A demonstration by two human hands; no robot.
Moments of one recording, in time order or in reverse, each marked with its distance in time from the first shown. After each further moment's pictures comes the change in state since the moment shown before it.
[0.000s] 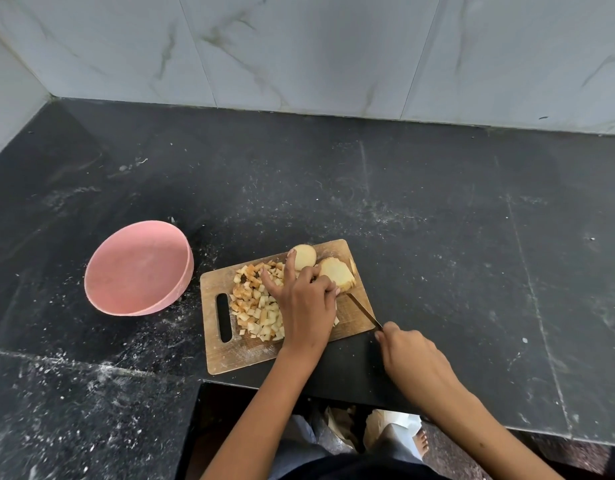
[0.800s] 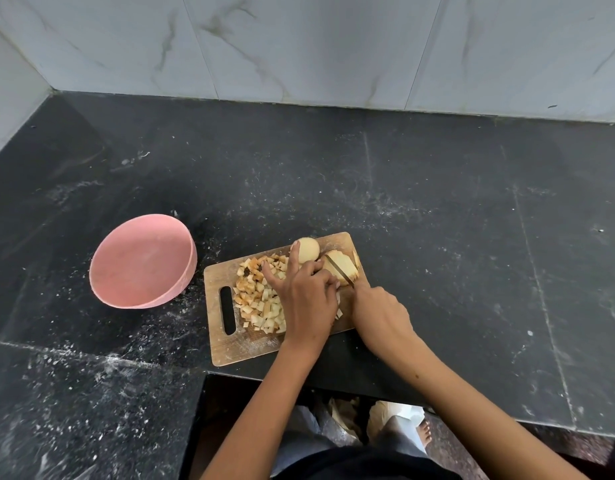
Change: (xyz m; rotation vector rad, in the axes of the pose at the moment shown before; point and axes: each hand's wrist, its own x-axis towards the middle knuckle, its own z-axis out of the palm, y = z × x) left_hand 0.000 -0.001 -0.003 -0.021 0.004 -0.013; right_hand 0.046 -0.044 -0.001 -0.044 0.109 0.025
